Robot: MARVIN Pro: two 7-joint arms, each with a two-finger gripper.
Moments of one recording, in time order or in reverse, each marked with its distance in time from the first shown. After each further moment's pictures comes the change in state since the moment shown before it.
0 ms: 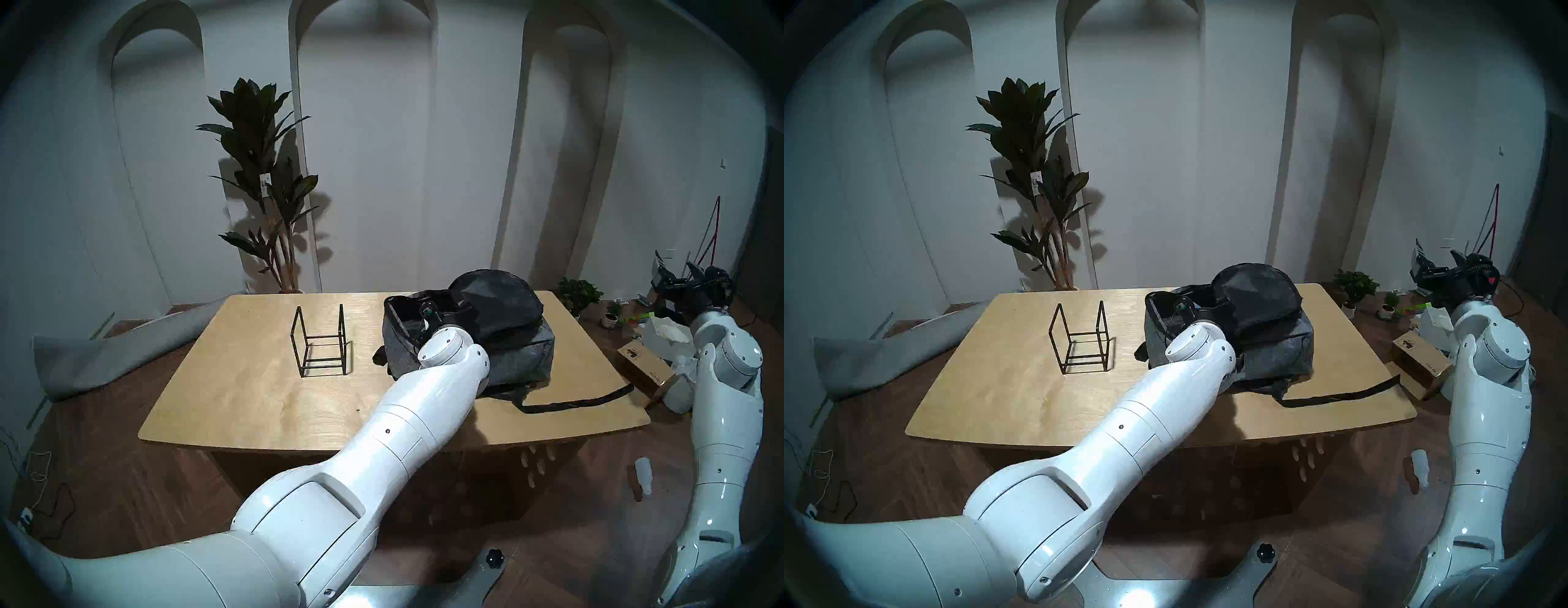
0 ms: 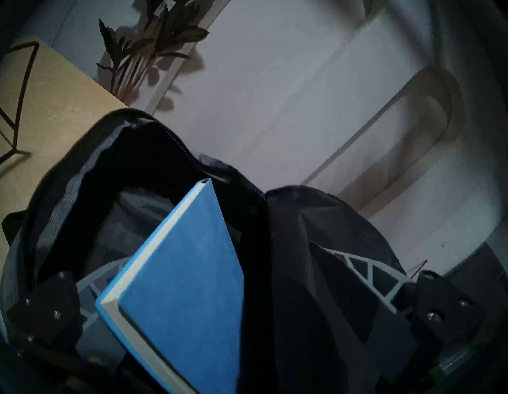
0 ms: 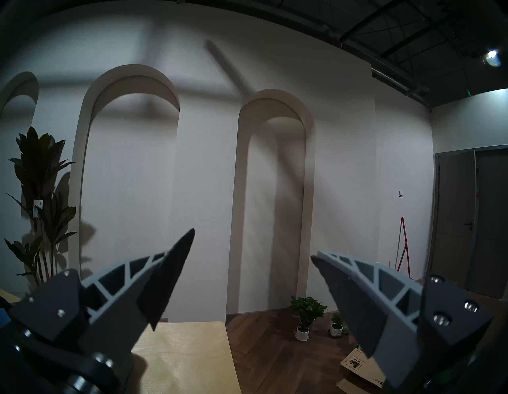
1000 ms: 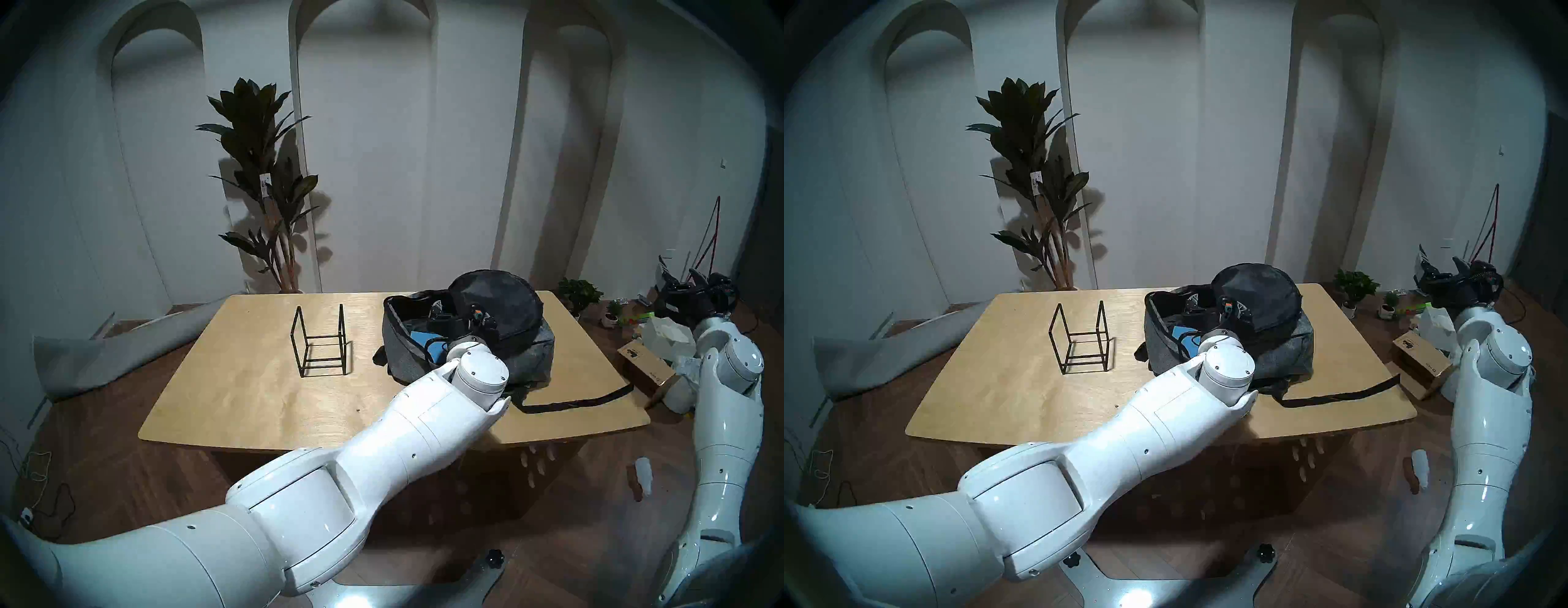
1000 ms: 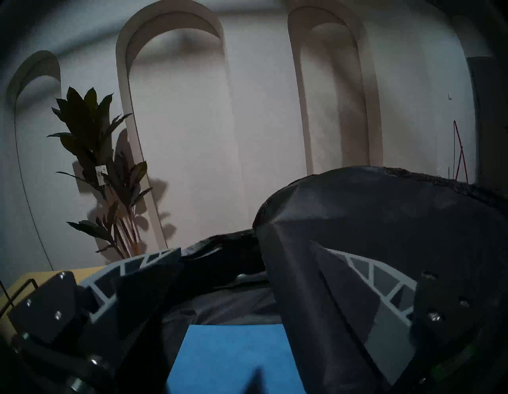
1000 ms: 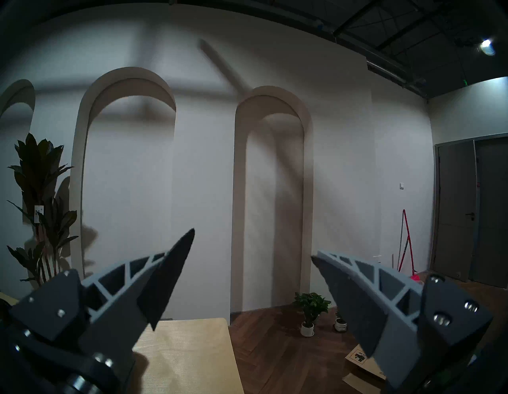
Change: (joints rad) left arm -0.079 0.049 0.321 0.042 0.512 0.118 0.204; right arm 0.005 0.000 0.019 0.048 0.028 -0.016 0.038
